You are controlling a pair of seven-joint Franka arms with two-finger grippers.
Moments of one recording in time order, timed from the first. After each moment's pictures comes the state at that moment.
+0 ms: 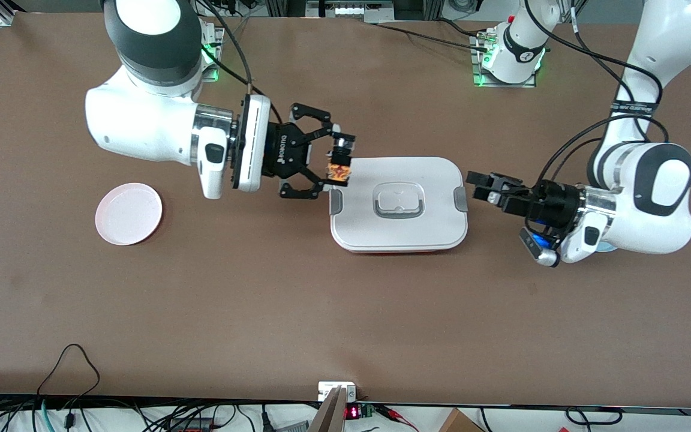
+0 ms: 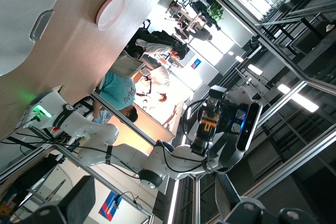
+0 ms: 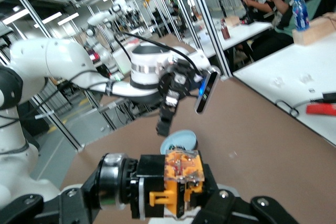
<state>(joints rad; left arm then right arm) 0.08 0.49 -0.15 -1.58 -1.46 1.46 -0.22 0.38 0.36 0.19 -1.48 1.36 2.20 -1.26</state>
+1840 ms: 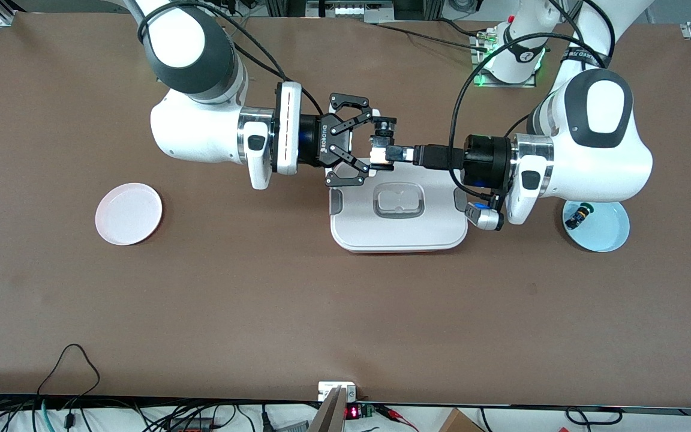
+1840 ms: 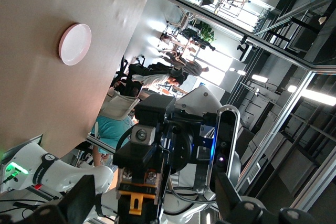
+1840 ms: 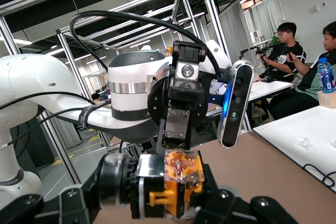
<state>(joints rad) -0.16 0.34 -0.16 -1.55 -1.51 1.79 -0.16 0.46 0.41 0.19 -1.49 1.66 2.24 -1.59</state>
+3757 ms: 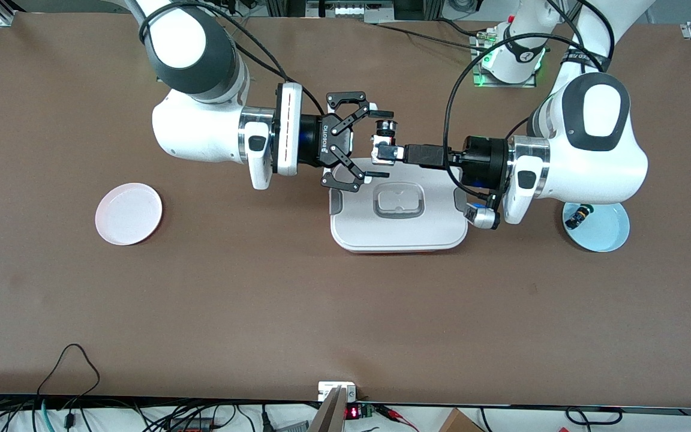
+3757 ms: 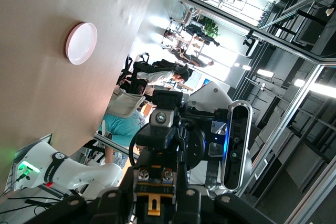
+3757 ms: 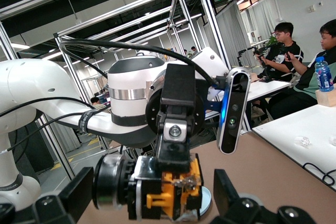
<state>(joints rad) -0.16 0.34 -0.16 -1.57 -1.49 1.77 -0.12 0.46 0.41 0.19 -1.49 1.68 2.25 -1.58</state>
